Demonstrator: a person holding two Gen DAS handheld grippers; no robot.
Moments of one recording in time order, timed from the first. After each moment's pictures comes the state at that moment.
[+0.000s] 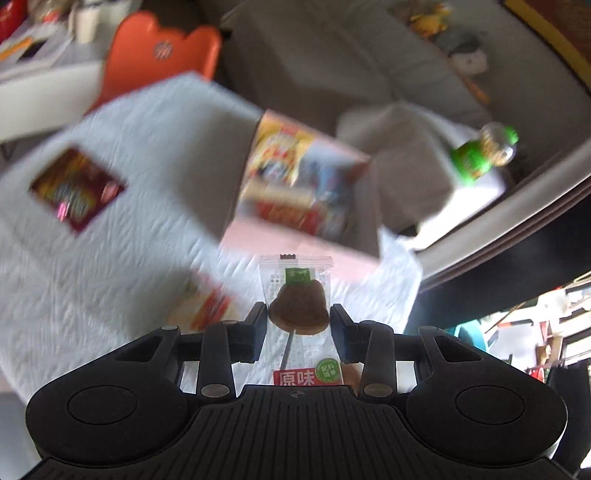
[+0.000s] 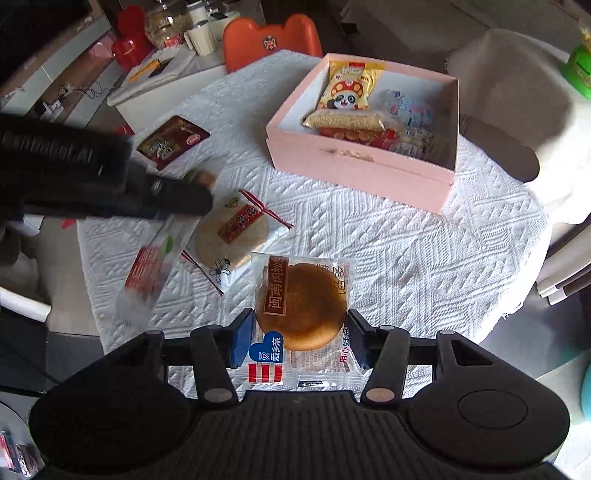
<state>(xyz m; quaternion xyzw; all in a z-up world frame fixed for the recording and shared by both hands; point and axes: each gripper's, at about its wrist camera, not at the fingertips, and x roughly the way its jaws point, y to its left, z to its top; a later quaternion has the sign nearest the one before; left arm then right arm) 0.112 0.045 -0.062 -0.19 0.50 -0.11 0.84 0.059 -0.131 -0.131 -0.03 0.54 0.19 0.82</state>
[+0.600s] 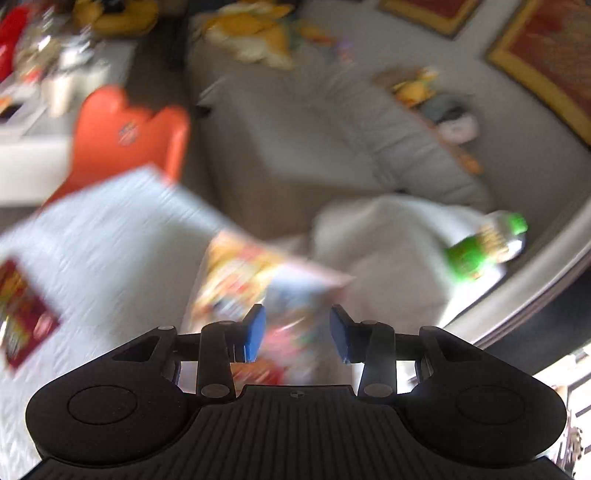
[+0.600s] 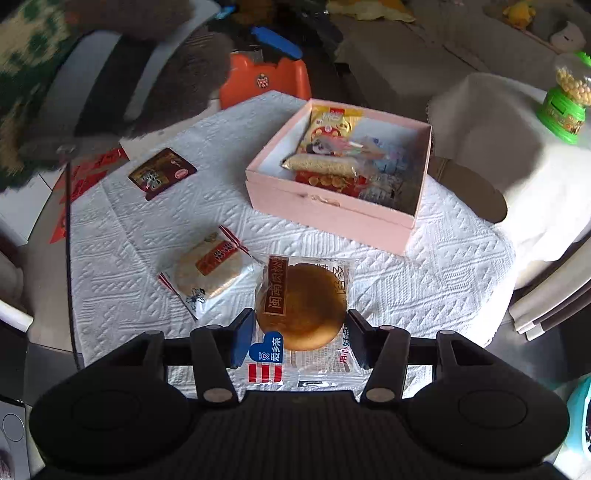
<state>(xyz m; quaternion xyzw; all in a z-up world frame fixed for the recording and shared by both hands) 0.211 0.018 -0.095 -0.22 0.41 -0.08 0.88 0.064 -0.153 -0.121 -0.05 0.49 0.17 0.85</state>
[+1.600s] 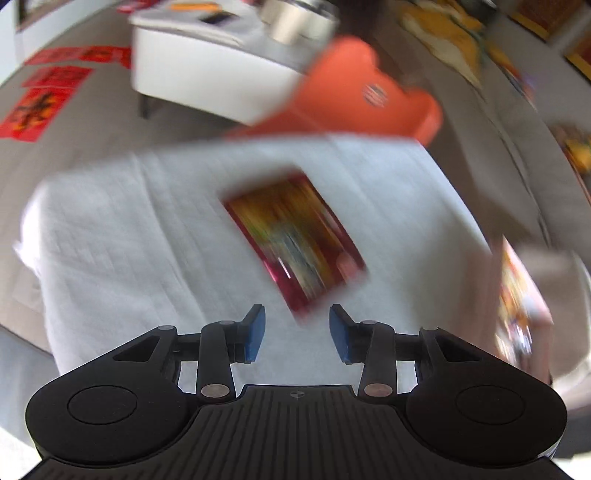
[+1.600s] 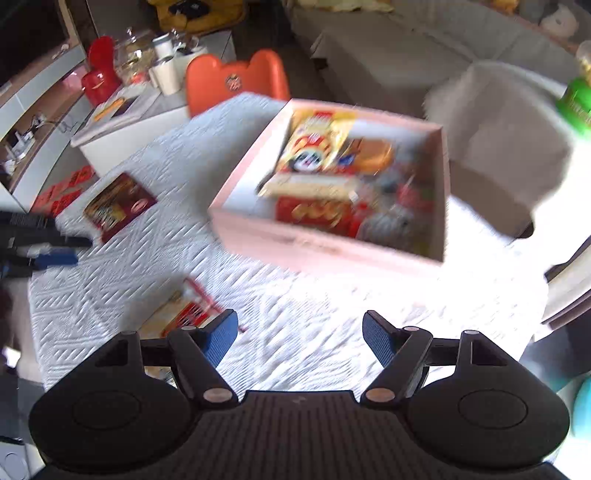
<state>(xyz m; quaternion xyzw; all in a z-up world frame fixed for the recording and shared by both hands) 0.156 0.243 -0.178 -0.31 0.46 0.15 0.82 0.130 -0.117 -0.152 -0.03 0.50 0.14 0.85</state>
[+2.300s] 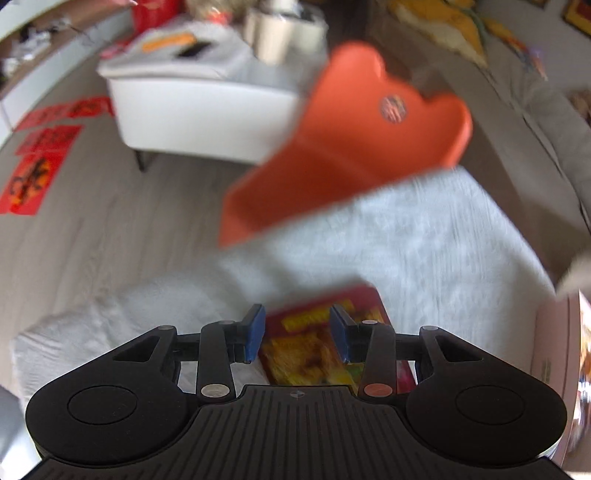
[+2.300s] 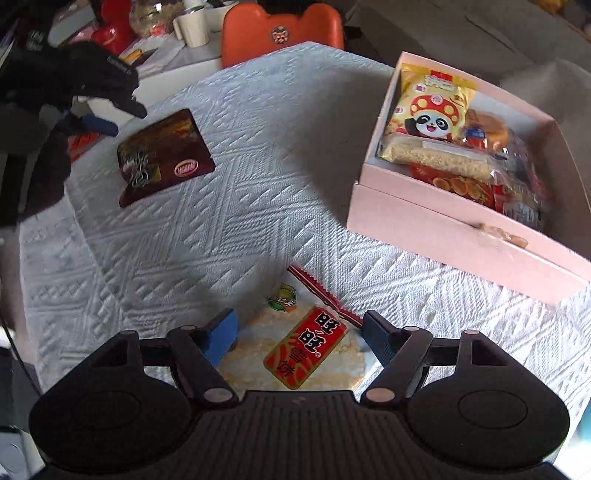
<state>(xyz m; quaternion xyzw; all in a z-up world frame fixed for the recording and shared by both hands) 0.264 0.263 -0.204 -0.20 0.49 0.13 0.84 0.142 0.008 -0.211 -0.09 0.52 0.15 0.84</state>
